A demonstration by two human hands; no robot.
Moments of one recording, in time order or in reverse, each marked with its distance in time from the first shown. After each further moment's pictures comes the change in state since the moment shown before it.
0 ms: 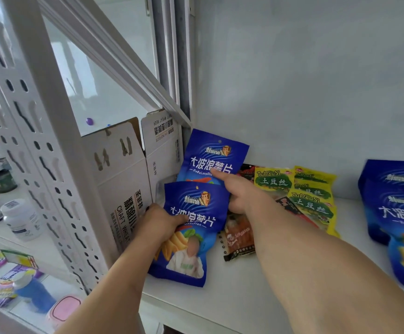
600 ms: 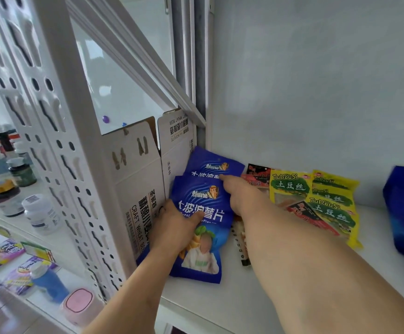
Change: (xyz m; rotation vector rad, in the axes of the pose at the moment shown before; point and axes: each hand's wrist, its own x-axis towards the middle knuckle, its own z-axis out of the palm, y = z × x) left_hand -0.012 -0.007 0.010 -0.077 0.134 0.152; right_hand 0.002 -0.004 0.044 -0.269 0.197 0.092
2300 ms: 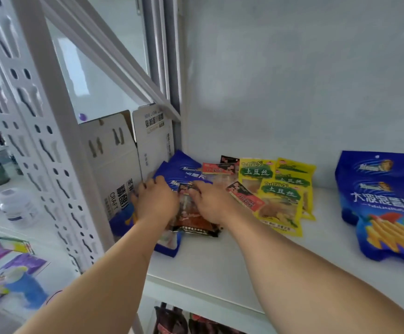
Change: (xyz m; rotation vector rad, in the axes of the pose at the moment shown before) left_hand -0.011 0.038 -0.002 0.551 0.075 0.177; right_hand -0.055 0.069 -0.040 -1.105 0.057 -0.826
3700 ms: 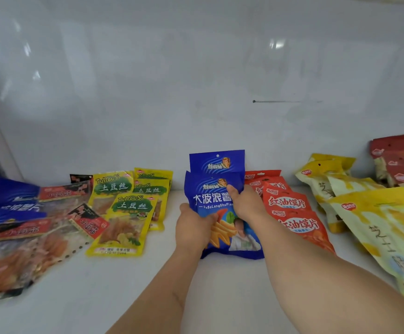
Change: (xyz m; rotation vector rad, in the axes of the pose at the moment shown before) left_hand -0.143 0.347 0.117 -0.987 -0.419 0.089; right_hand -0.161 0.326 -0.170 0.380 0.496 0.816
